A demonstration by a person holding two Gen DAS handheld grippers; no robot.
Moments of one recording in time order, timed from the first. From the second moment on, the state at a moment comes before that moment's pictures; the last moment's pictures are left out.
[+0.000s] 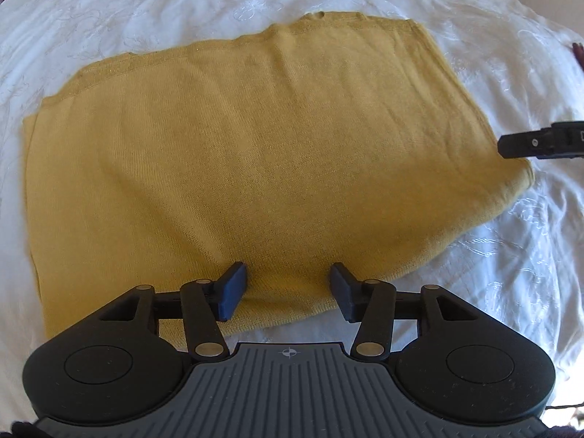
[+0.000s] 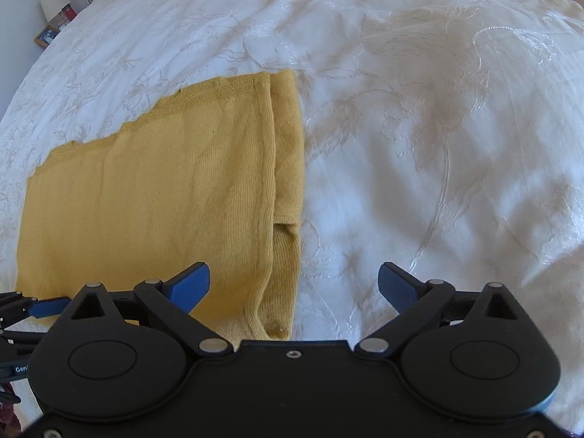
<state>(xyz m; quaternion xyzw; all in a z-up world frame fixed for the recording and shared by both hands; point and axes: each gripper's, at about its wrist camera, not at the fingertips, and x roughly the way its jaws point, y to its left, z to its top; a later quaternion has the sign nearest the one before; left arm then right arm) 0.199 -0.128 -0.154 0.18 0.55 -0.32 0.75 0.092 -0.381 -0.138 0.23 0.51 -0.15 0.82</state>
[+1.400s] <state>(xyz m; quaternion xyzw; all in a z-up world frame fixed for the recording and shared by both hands) 0.171 -0.185 -0.180 0.20 0.56 -0.30 0.75 0.049 -0.373 -0.181 0.18 0.54 -0.13 0.81</state>
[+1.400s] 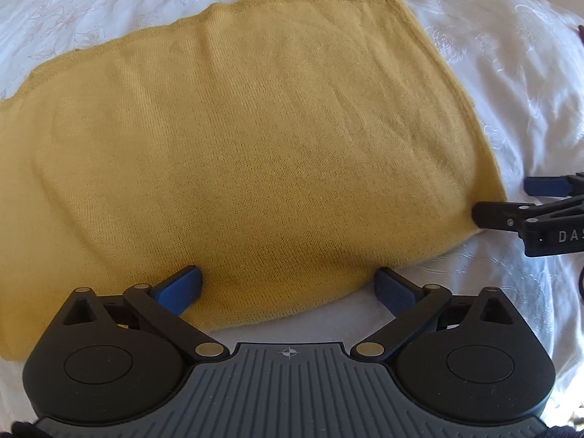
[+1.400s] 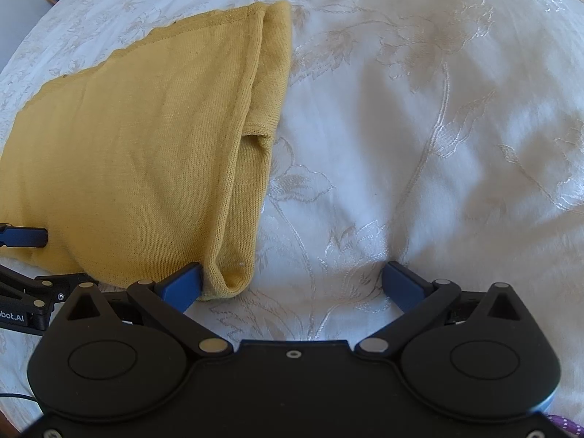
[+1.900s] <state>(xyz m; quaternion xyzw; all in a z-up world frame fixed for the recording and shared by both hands) 0.173 -0.216 -0.182 0.24 0.58 -0.26 0.73 0.041 -0.375 -0.180 0.18 0.52 -0.12 0.82</state>
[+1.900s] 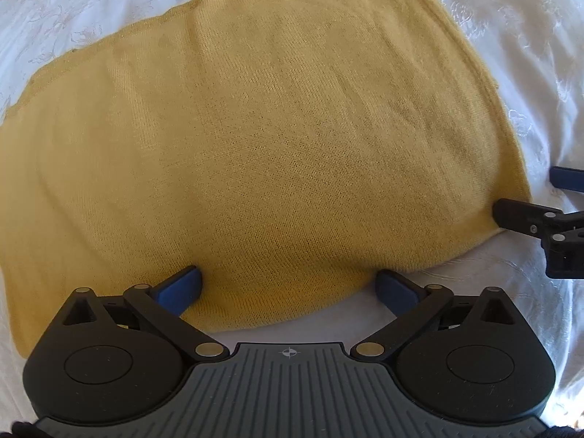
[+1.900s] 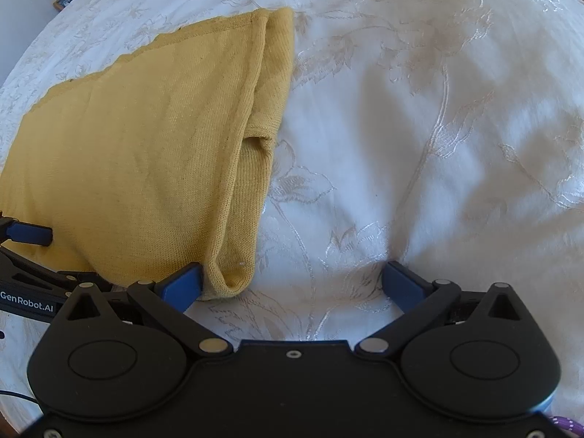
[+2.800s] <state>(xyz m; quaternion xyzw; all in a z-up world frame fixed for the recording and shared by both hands) 0.287 -0.170 -0.115 0.13 0.52 -0.14 0.83 0.059 -0.391 -0.180 0.22 0.56 -0.10 0.80</state>
